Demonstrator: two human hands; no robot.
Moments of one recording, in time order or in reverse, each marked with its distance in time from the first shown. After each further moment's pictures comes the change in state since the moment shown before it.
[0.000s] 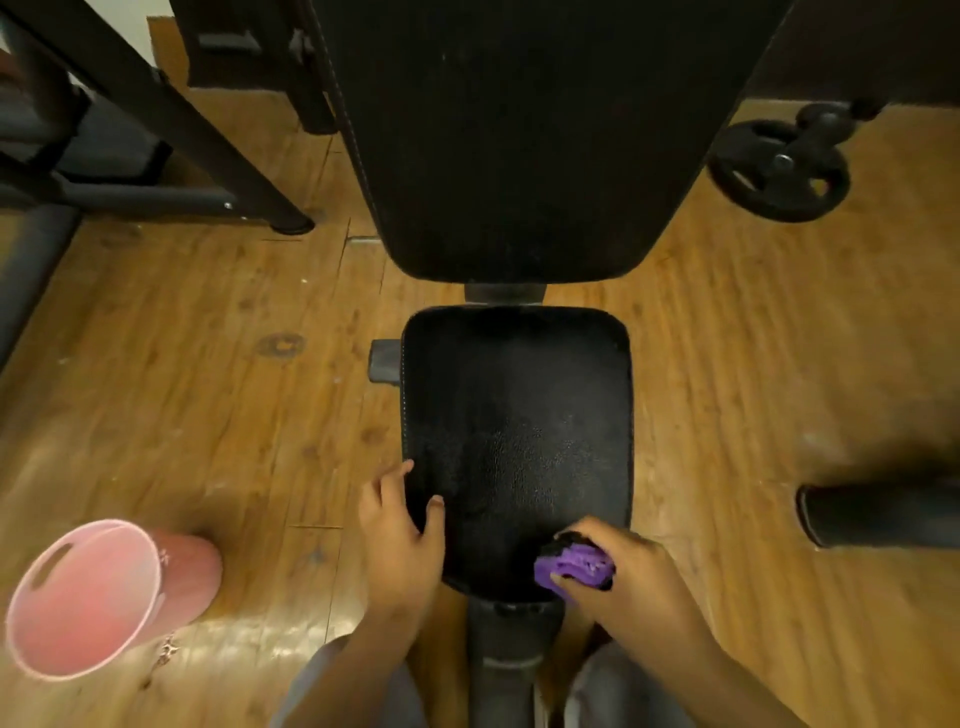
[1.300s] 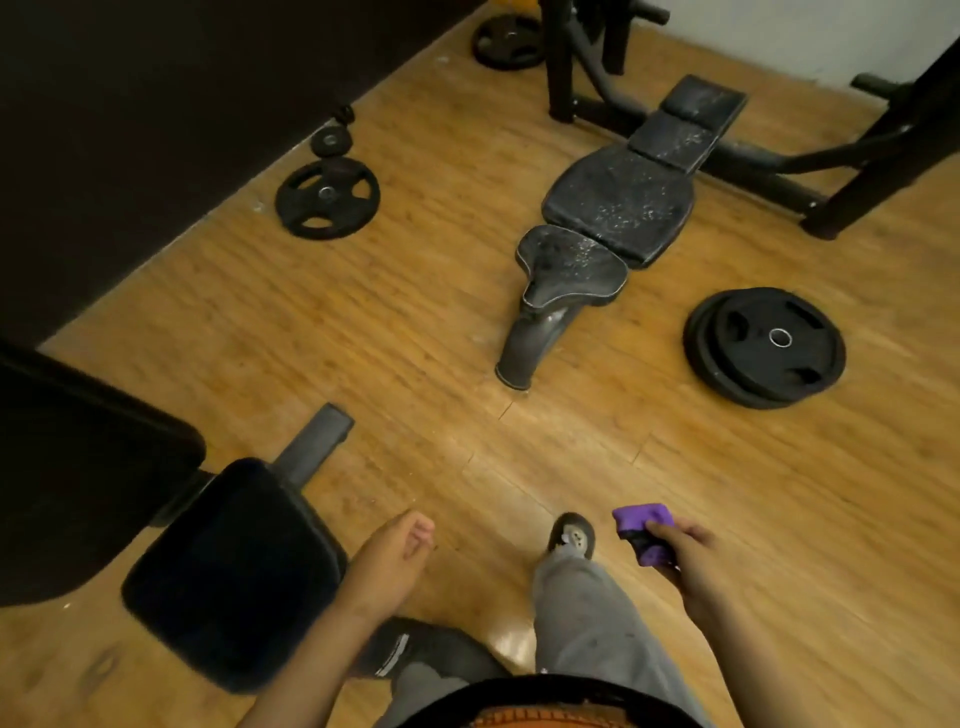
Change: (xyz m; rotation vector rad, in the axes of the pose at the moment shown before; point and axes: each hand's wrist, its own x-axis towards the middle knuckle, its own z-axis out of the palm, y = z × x) left_hand -0.194 0.294 0.068 0.595 -1.214 0.507; right_hand -0.393 0.128 -0.149 1.457 1.101 1.084
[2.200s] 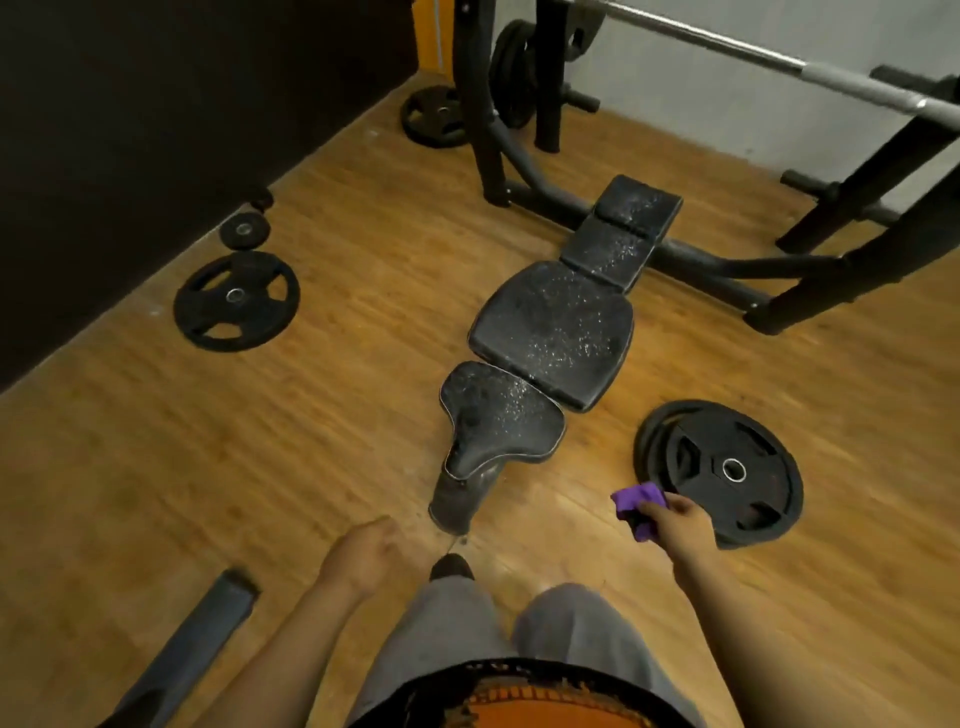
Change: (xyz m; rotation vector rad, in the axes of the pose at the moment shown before) left_hand 0.369 0.223 -0.079 0.322 -0.107 -0.047; right_hand 0.266 -0.350 0.023 -0.199 0.184 -0.181
